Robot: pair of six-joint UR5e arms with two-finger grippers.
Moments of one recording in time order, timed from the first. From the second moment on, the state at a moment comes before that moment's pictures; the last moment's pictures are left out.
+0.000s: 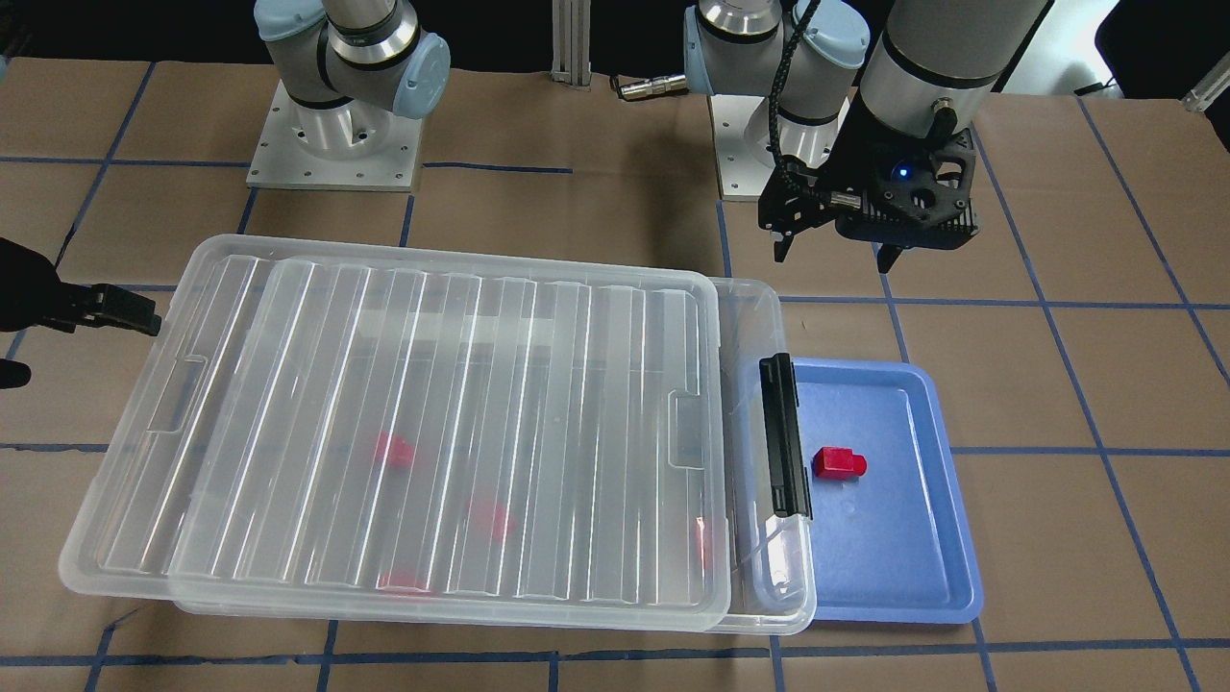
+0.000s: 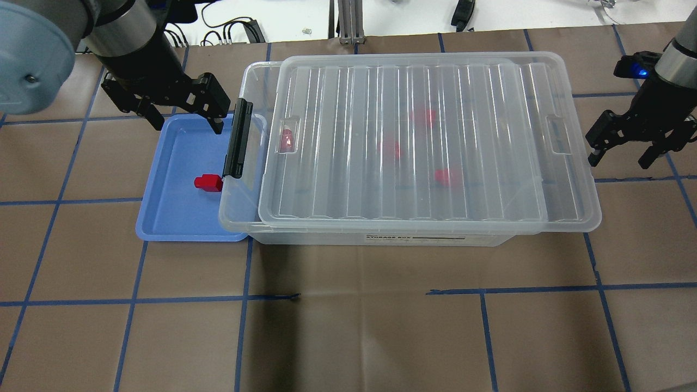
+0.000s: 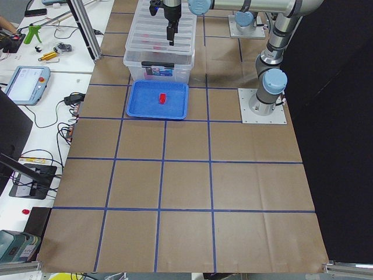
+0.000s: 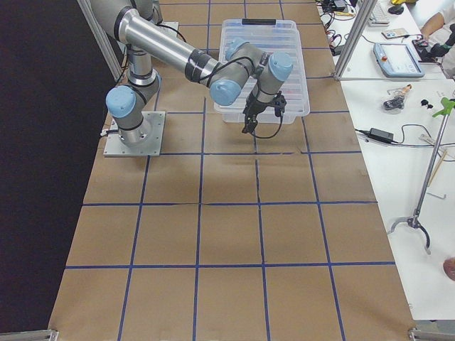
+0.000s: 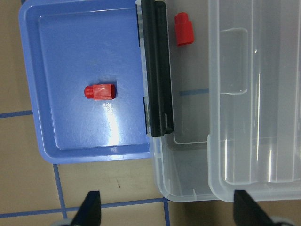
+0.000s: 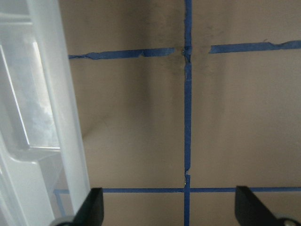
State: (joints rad) left arm -1.59 -1.60 -1.51 -1.61 1.59 0.08; right arm 1.16 -1.36 1.64 -1.57 -1.60 -0.36
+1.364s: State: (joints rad) left arm -1.57 -1.59 -1.51 -1.65 1.55 0.11; right arm 1.27 -1.41 1.52 -1.56 -1.60 -0.35
